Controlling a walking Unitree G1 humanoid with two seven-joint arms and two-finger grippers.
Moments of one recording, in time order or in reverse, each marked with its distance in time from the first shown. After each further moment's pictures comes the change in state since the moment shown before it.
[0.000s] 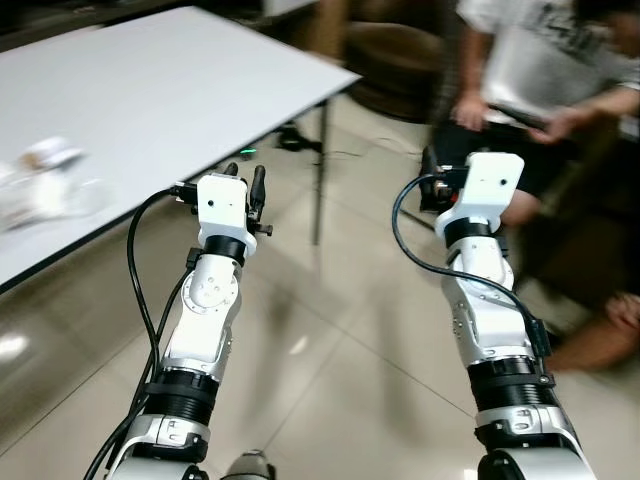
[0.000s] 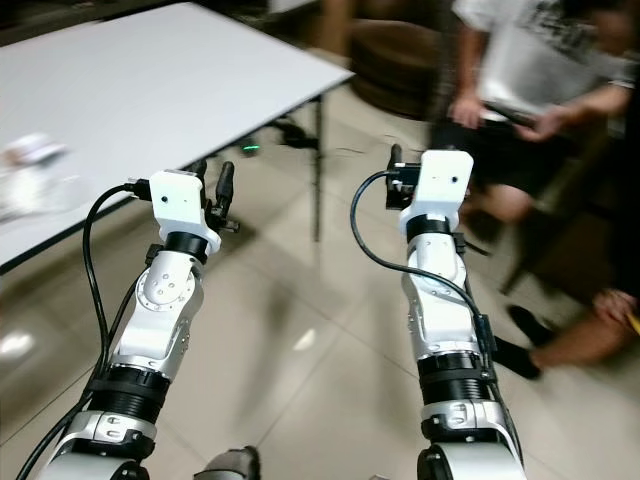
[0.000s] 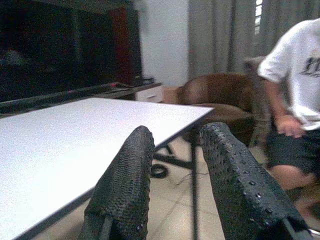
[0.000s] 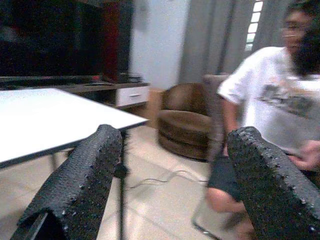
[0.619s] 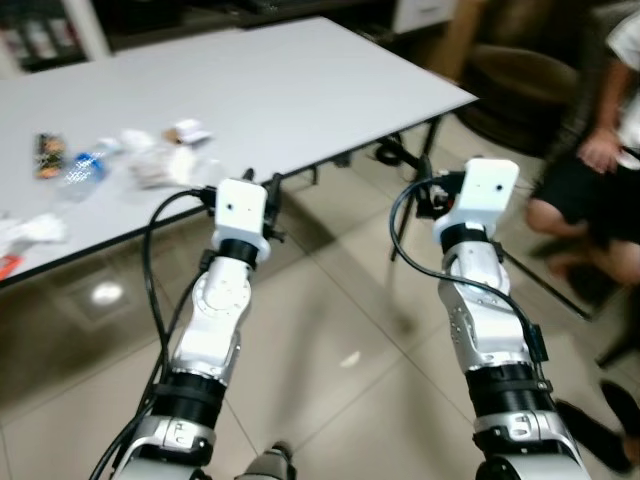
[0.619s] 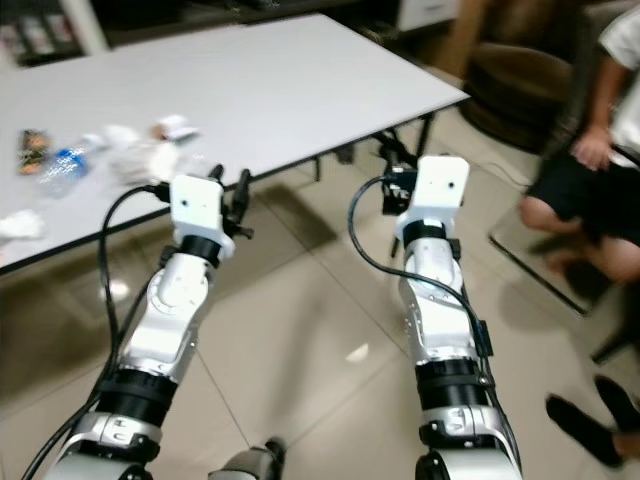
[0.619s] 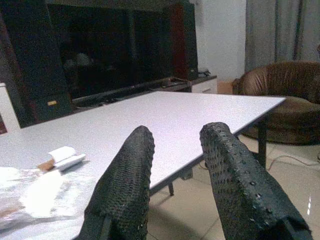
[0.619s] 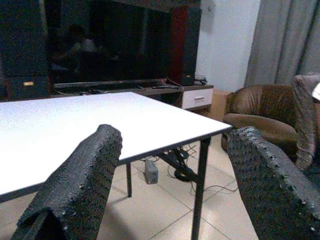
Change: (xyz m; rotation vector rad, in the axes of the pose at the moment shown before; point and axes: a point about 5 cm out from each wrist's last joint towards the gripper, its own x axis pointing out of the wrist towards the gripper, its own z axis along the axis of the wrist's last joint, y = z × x) left arm -0.001 -0.016 -0.001 0.014 0.014 -0.062; right arm -0.005 -0.003 -0.005 0.019 0.028 -0.008
